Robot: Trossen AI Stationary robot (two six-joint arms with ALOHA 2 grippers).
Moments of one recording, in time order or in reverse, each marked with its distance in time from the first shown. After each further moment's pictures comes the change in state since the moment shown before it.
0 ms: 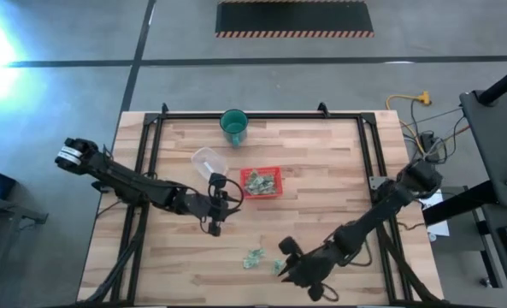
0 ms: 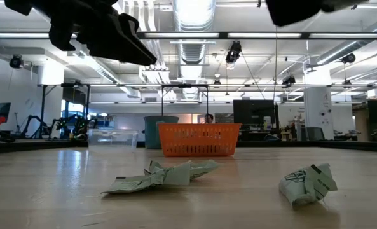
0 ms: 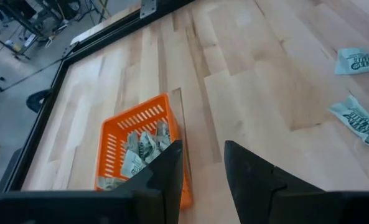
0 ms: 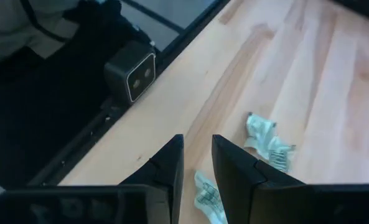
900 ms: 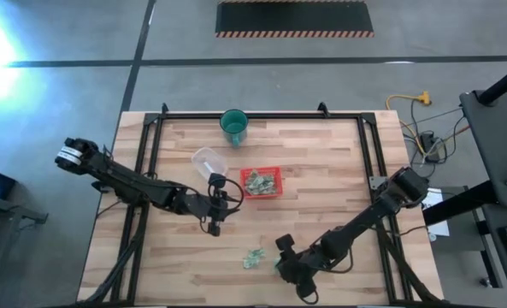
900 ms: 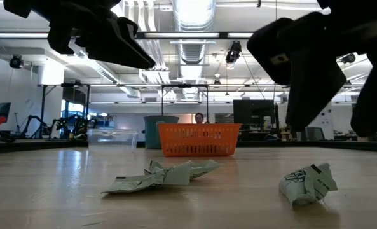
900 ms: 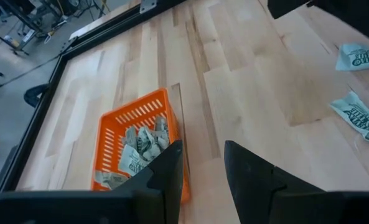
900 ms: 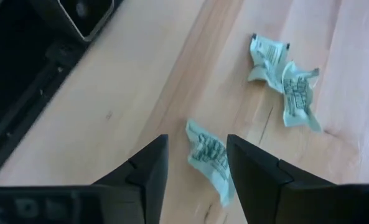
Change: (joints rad) left arm 0.000 0.000 -0.016 0.006 -0.001 -0.016; right arm -0.041 0.146 0.087 -0.179 0.007 0.164
